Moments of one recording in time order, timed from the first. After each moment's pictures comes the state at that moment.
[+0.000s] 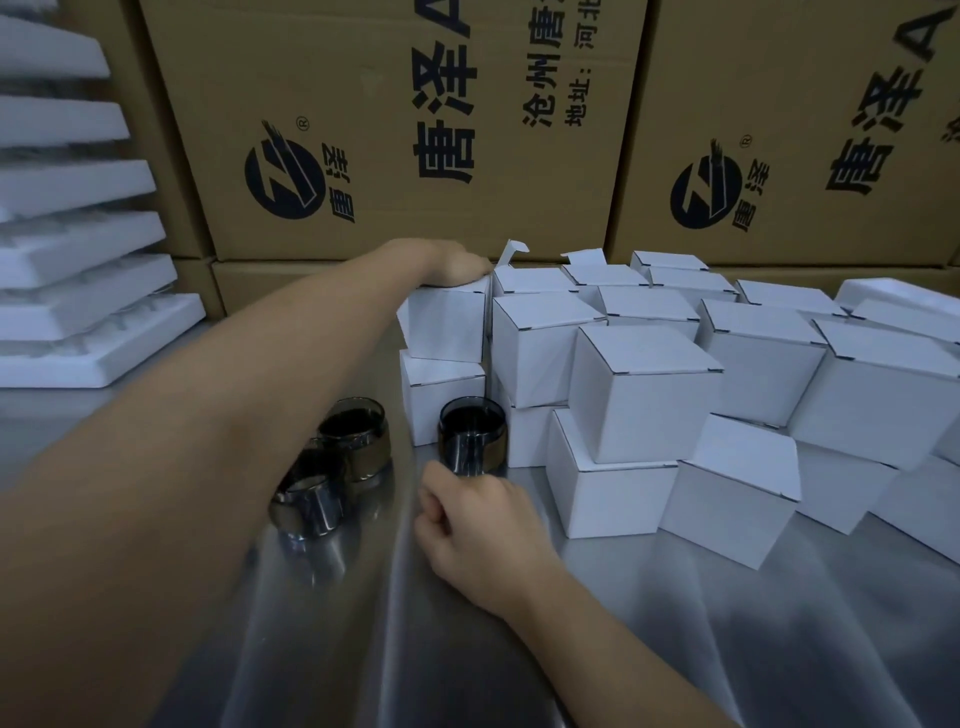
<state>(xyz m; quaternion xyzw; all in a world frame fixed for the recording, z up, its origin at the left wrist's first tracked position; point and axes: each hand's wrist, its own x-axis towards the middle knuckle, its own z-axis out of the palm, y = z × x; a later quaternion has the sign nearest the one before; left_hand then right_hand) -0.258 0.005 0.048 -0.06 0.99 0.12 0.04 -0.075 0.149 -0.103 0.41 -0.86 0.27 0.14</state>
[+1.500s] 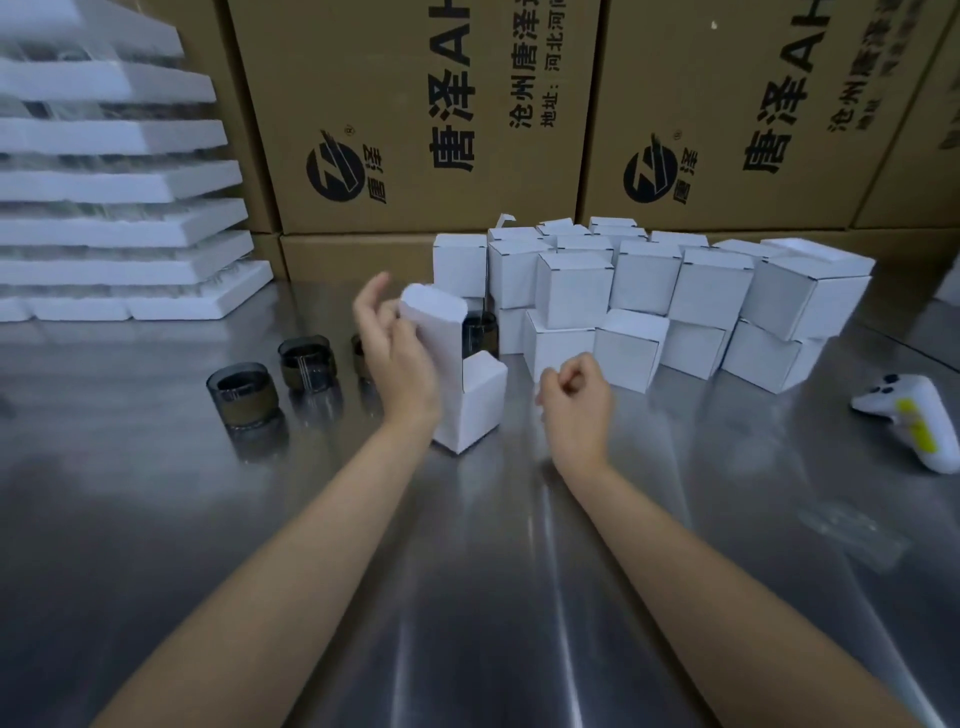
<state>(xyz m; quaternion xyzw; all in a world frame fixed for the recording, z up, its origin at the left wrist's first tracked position) 0.062 0.090 -0.046 -0.06 0.56 0.68 -0.47 0.026 0.223 -0.103 0.06 -0.69 0.69 0.22</state>
